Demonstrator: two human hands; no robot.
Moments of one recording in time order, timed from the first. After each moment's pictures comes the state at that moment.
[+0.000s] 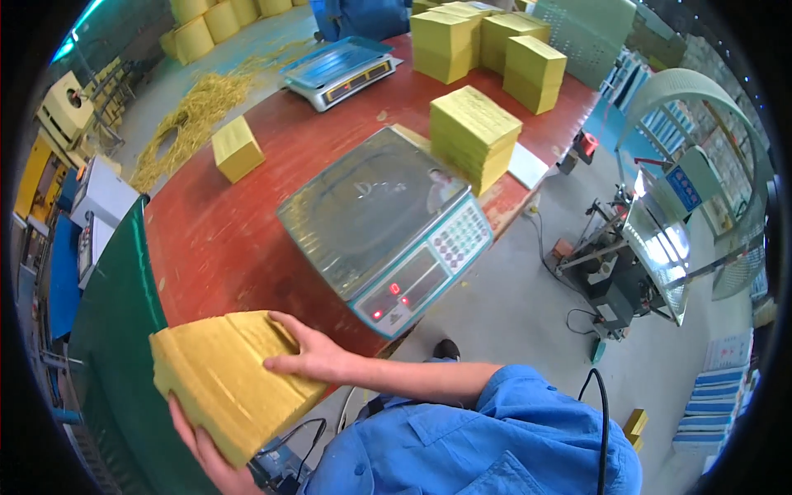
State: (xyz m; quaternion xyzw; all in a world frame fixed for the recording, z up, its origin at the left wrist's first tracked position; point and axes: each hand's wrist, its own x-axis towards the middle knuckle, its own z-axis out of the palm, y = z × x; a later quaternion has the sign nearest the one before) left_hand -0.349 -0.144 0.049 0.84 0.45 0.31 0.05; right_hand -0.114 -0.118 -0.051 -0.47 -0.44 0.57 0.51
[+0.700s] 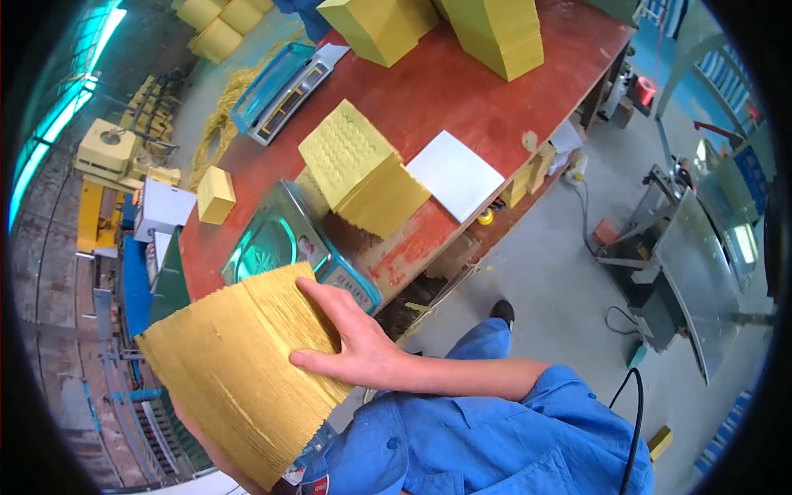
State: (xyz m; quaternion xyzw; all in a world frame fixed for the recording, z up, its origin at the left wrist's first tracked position) left_hand -0.005 -0.254 0.091 0.60 0.51 0.49 0.38; right_hand 0.238 -0.257 -0.016 -0.44 -0.45 0.41 0.66
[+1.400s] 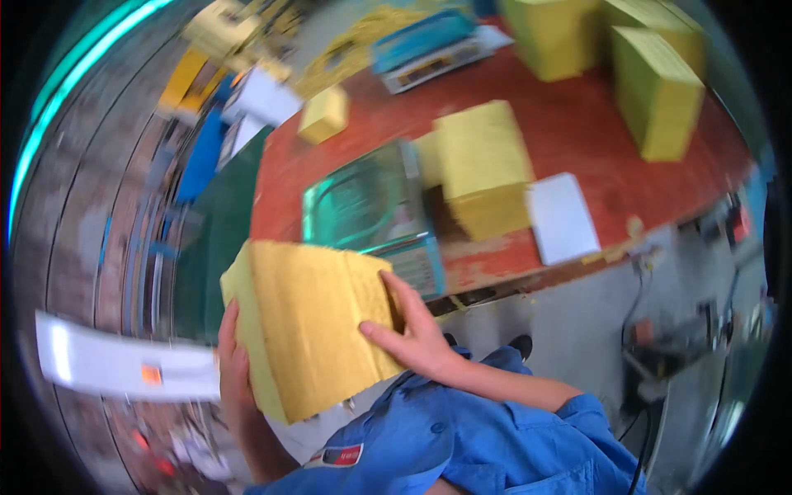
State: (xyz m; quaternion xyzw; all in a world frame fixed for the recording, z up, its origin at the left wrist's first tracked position) left_hand 0.041 -0.286 0.131 0.62 0.55 0.43 0.34; right_hand 0.235 -0.257 -0.041 -0.39 -0.45 0.54 0.60
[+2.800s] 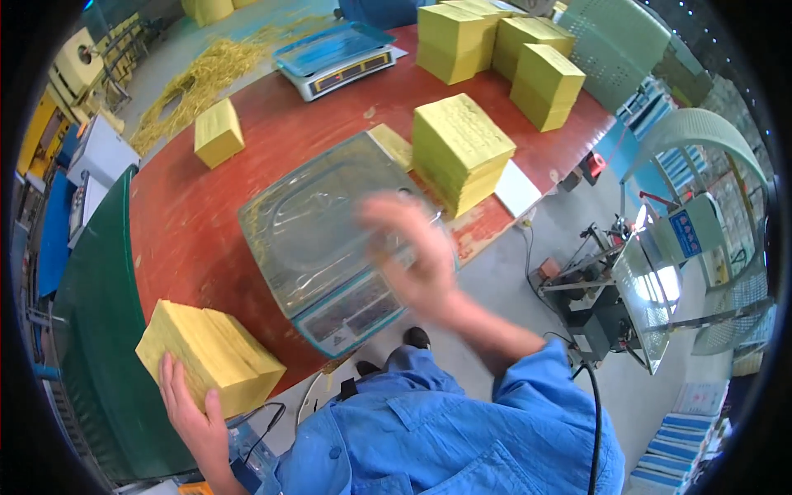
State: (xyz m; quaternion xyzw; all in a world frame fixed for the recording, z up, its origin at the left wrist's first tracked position) left_hand -0.242 -0.134 0.045 0.84 0.52 0.17 0.00; right_hand 0.138 -0.154 0.012 -0.52 -0.61 0.03 0.60
